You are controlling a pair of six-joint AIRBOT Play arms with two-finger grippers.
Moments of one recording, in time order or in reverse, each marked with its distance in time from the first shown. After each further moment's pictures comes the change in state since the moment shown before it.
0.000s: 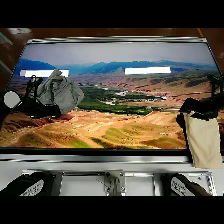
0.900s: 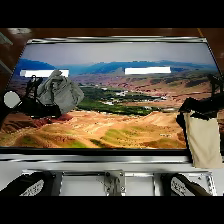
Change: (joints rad) left arm 0.000 -0.001 0.000 0.000 0.000 0.000; right arm 0.000 0.000 0.000 0.013 -0.017 0.000
